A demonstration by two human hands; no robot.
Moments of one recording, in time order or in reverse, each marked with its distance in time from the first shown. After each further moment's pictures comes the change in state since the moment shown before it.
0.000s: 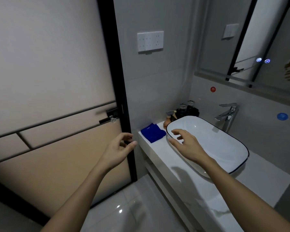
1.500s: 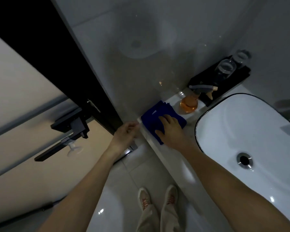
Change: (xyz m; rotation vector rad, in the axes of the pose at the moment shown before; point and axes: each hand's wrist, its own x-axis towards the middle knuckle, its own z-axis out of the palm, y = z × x) left_hand 0.343 -0.254 0.136 -0.265 -0.225 -0.605; right_hand 0.349 0.192 0.240 -0.357 -0.361 0.120
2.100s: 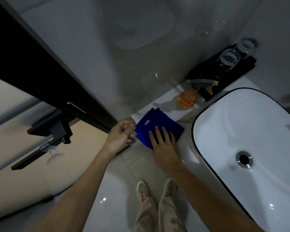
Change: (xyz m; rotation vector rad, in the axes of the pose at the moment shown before) left_hand 0.010 -0.006 0.014 -0.036 0.021 -0.079; right_hand -0.053 0.002 0.058 -0.439 -0.043 -0.076
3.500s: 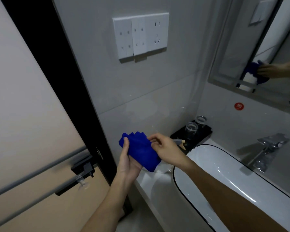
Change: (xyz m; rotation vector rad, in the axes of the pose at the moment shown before) left_hand -0.102 0.147 0.022 -1.205 -0.404 0.140; right_hand -0.040 0.035 -0.282 1.068 0.211 -0.061
